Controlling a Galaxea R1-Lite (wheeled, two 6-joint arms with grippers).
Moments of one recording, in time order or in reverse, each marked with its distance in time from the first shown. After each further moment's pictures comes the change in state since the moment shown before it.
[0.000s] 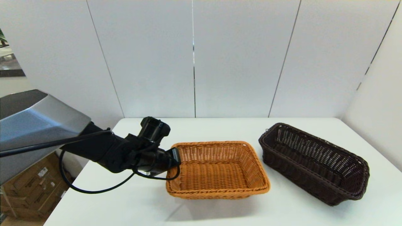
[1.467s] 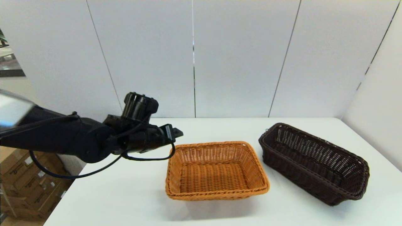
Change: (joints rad) left arm 0.002 -0.196 -0.036 -0.024 0.153 0.142; right arm 0.000 0.000 0.000 0.000 0.000 0.000
